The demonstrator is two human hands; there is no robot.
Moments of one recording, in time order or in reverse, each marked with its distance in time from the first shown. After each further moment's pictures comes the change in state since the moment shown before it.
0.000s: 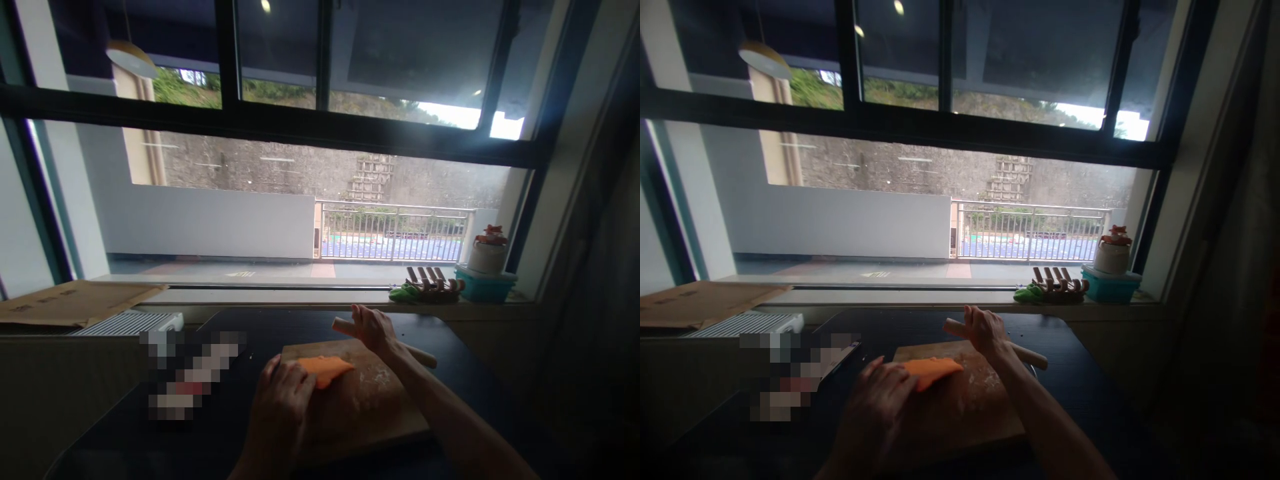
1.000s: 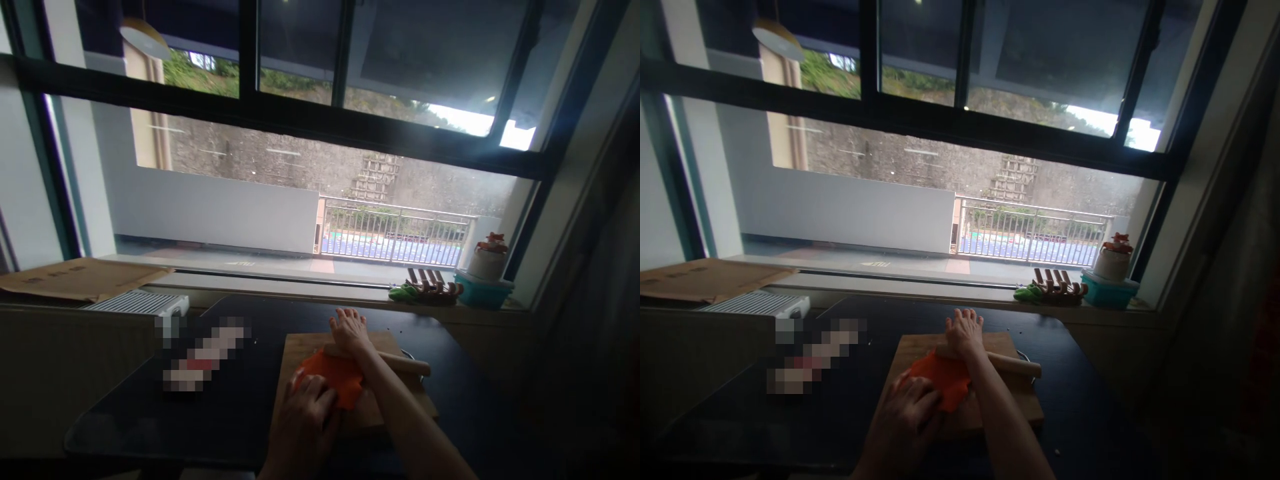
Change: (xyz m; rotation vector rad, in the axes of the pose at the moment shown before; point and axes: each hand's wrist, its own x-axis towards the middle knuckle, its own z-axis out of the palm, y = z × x) left_hand -0.026 0.041 0.023 -0.371 -0.170 -0.212; right_hand 0.011 -0.038 0.053 0.161 -0.138 0.054
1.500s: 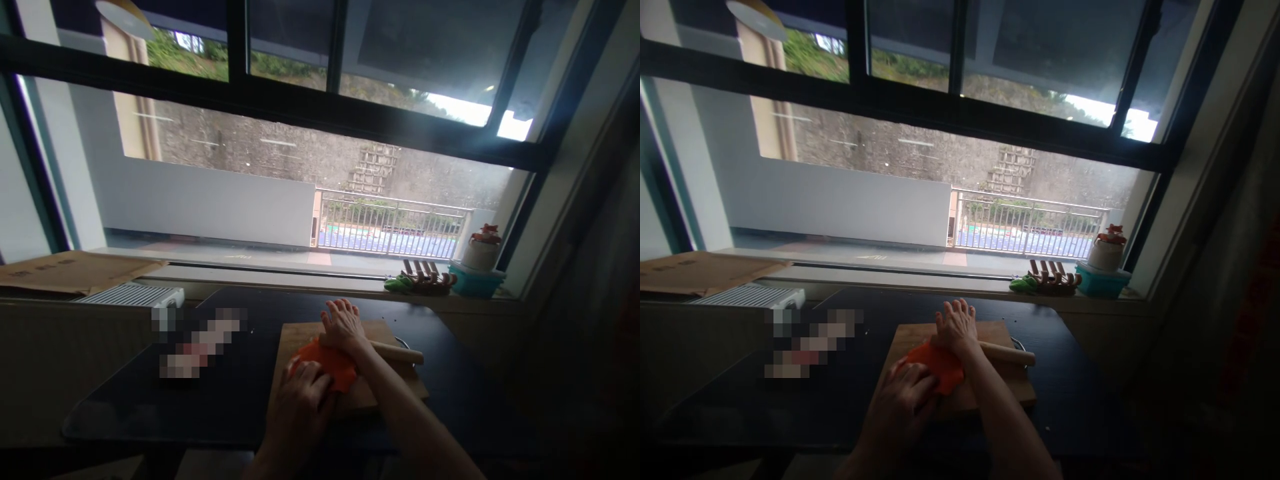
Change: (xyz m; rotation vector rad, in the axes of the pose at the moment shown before) left_hand 0.002 0.003 -0.004 0.107 -0.013 0.041; right_hand -0.023 -0.005 -0.002 -0.057 0.058 -0.112
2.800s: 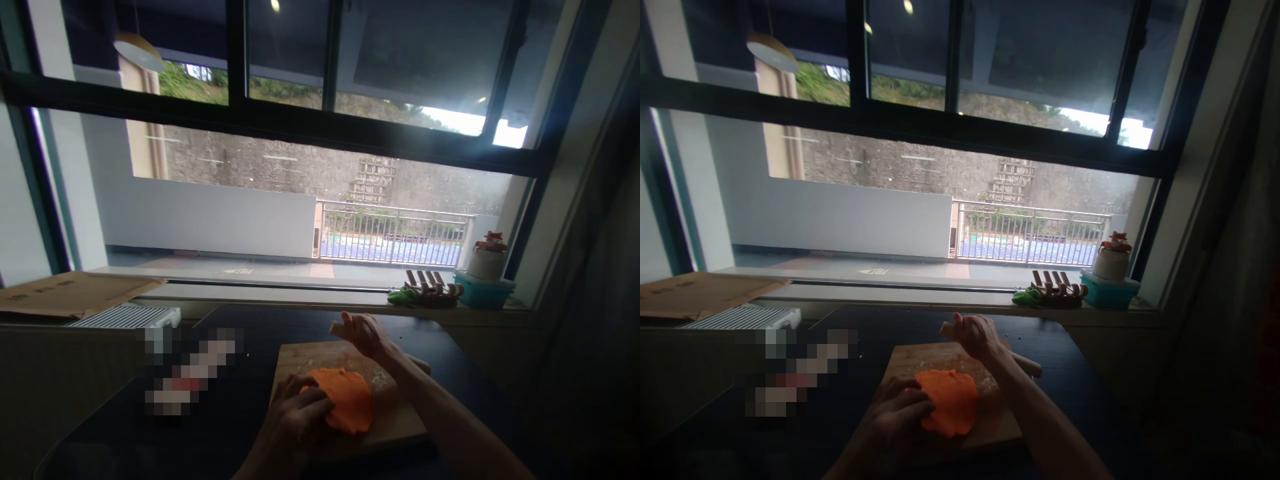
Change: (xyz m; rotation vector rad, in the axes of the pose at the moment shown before) left_hand 0.017 -0.028 -0.028 -0.113 -0.027 0.307; right_hand -0.001 0.030 -0.052 -0.113 0.006 -0.067
